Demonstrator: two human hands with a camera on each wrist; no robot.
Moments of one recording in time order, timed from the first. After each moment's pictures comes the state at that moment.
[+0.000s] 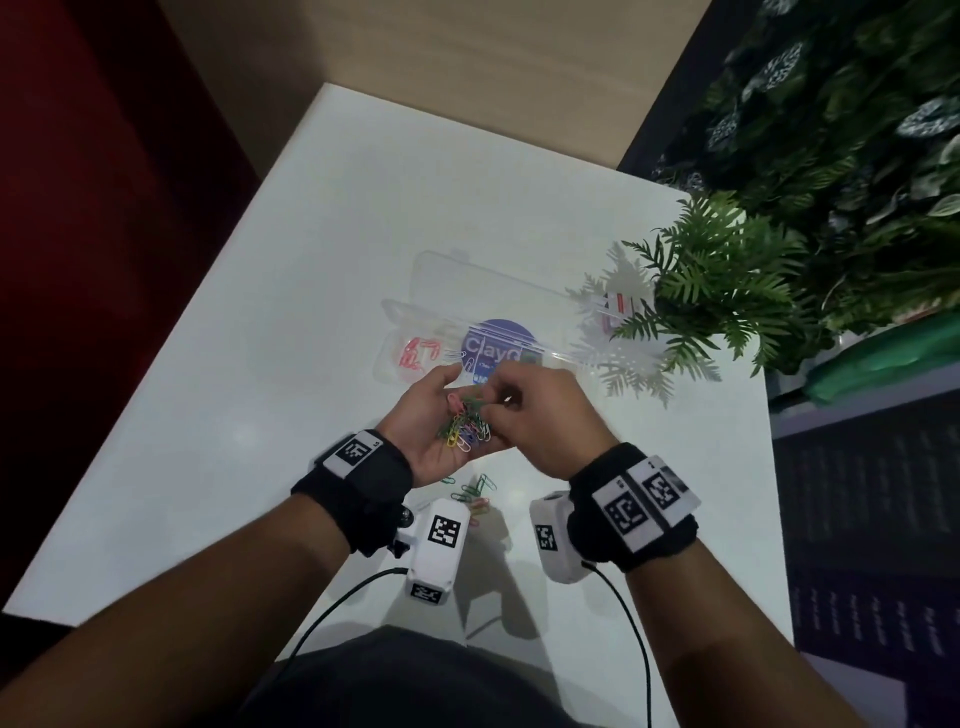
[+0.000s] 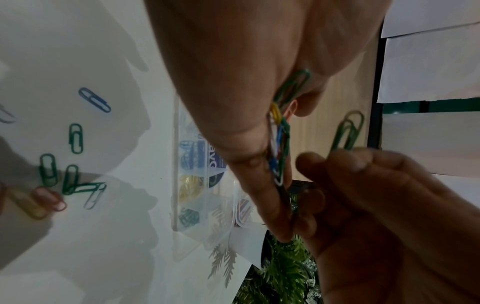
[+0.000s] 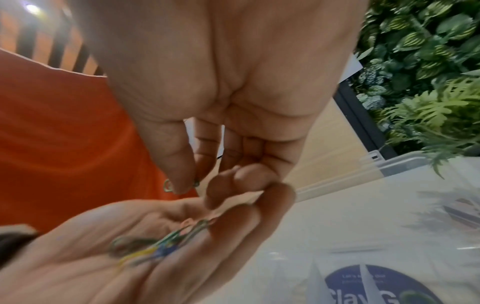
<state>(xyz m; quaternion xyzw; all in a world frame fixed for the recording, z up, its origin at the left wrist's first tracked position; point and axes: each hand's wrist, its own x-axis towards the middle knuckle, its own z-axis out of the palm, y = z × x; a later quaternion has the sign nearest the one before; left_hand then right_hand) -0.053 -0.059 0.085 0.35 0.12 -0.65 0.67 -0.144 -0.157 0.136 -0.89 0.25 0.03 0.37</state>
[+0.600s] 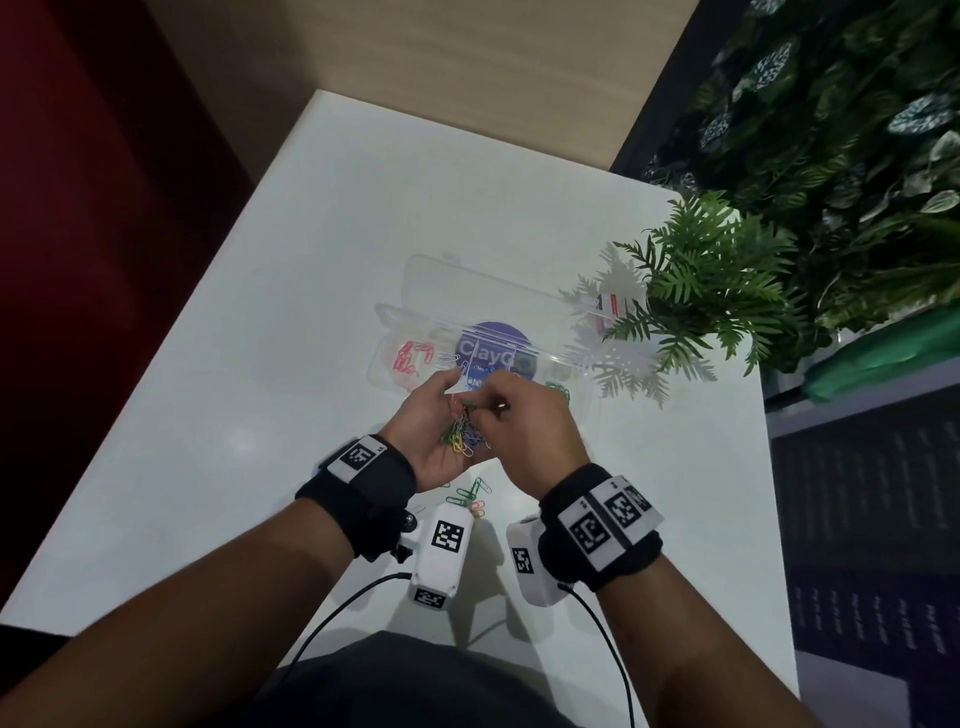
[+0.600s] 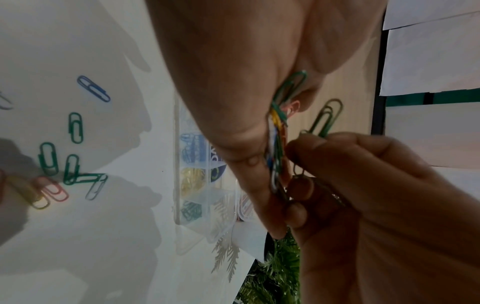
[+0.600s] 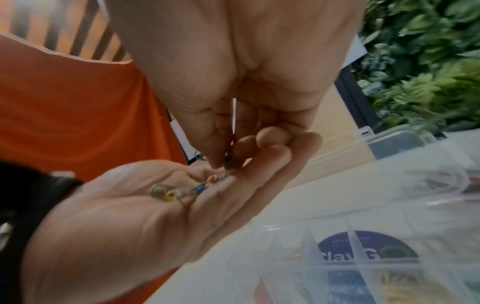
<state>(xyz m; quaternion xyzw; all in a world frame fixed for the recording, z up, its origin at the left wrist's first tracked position) -0.060 -0.066 0.081 0.34 0.11 -0.66 0.66 -0.149 -0.146 0.116 -0.88 0.29 -0.04 0.37</state>
